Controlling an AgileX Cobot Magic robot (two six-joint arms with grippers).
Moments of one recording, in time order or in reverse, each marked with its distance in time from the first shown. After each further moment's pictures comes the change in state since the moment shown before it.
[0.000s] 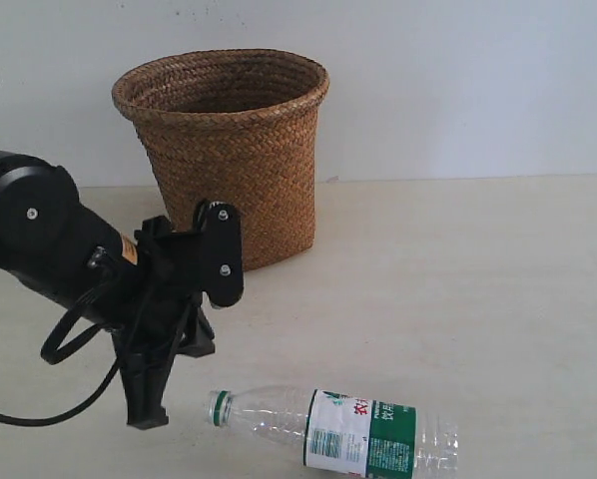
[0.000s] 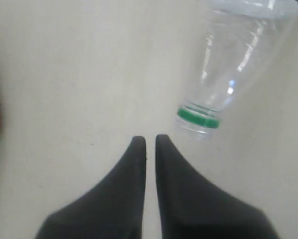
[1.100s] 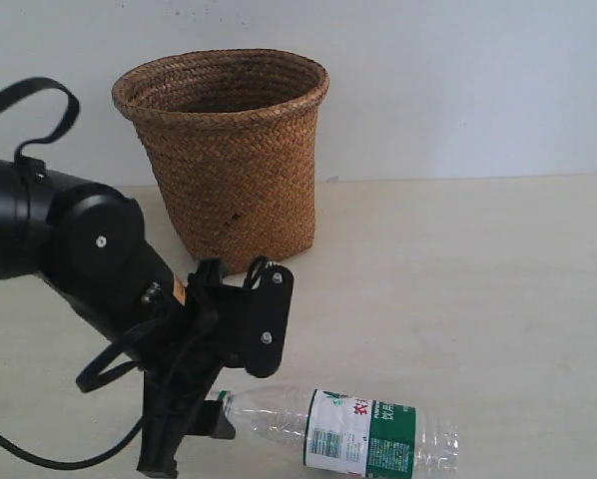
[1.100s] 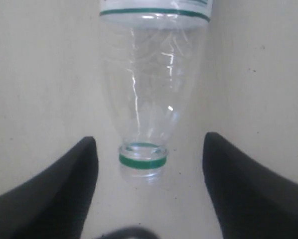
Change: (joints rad) left arm -0.099 0.095 -0.036 -0.006 0.071 0.138; right arm 0.000 0.000 0.000 0.000 -0.018 0.000
